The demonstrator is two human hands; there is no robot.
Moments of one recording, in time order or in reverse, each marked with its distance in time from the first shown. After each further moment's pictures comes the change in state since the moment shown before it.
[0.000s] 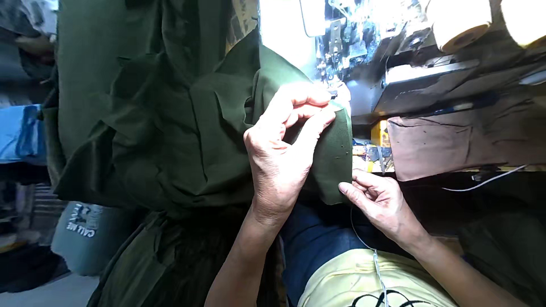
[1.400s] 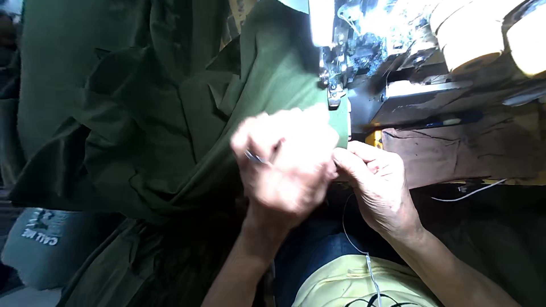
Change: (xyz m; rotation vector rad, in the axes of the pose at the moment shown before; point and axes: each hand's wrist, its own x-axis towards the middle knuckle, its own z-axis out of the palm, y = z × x) left_hand -0.021 -0.021 0.000 0.595 0.137 0.453; right_hand 0.049 -0.045 0.016 0.326 0.162 0.005
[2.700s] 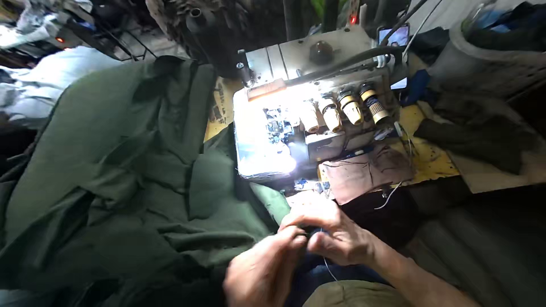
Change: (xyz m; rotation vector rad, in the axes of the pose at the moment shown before) left_hand -0.036 0.072 -0.061 -0.387 -0.115 -0.211; right_hand -0.029 -0.022 -0.026 -0.332 -0.513 -0.632
